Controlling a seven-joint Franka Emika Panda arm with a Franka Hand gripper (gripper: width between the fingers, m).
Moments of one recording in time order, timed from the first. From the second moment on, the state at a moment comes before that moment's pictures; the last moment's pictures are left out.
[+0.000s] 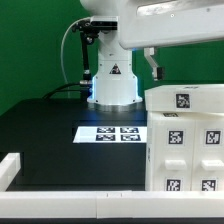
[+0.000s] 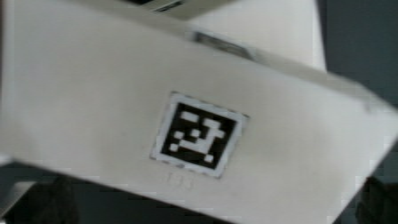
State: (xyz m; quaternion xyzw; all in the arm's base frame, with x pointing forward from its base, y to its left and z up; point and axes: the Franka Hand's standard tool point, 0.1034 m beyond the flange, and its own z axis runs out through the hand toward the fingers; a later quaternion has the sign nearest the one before) arm 0.638 0.074 0.190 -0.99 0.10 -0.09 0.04
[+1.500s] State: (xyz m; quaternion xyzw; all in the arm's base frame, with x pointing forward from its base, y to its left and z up) arm 0.630 0.072 0.182 -0.97 -0.23 0.01 -0.03
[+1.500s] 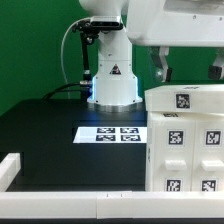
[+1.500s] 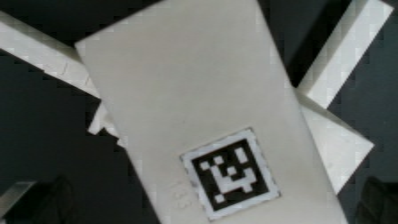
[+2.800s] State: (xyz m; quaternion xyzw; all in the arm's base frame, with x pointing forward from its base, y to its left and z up) arm 0.634 0.080 0.162 -1.00 0.00 -0.03 -0.05
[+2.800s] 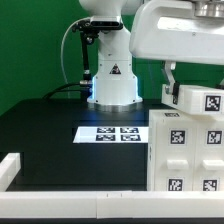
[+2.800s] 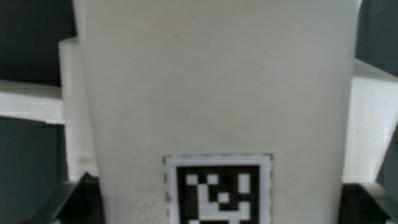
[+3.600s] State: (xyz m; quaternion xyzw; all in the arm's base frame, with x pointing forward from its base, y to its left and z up) arm 0.639 0.075 0.162 -0.89 0.44 -0.05 -0.03
